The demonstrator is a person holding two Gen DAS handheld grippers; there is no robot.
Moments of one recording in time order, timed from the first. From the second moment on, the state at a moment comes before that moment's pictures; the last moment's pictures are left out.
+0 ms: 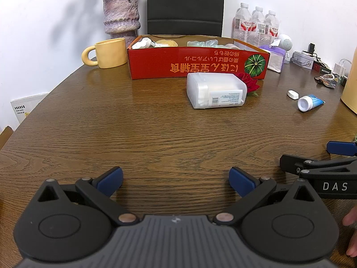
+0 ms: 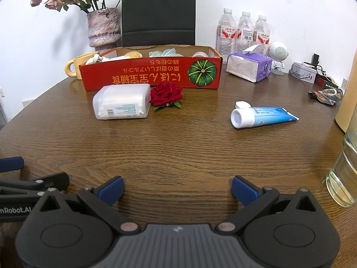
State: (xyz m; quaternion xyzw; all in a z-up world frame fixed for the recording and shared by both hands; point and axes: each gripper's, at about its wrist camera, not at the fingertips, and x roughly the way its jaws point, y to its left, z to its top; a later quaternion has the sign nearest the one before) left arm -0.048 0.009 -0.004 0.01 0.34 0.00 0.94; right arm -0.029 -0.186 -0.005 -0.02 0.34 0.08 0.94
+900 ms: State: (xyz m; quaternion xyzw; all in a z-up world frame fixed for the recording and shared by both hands) left arm -0.009 0.003 0.026 0.01 0.31 -0.09 0.95; right arm -0.017 -0.207 0.016 -0.02 0.33 0.09 0.94
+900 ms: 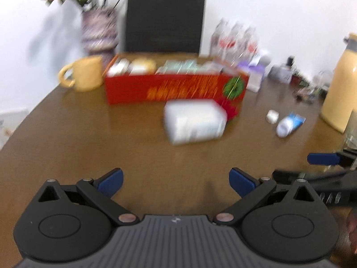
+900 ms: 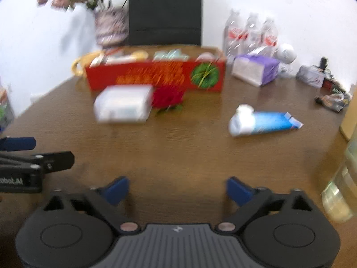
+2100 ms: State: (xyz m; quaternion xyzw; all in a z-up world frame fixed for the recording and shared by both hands) left arm 0.101 -0.007 0.002 0.08 0.31 -0.10 0.94; right arm 0.155 -0.162 0.006 -0.05 0.34 0.20 0.92
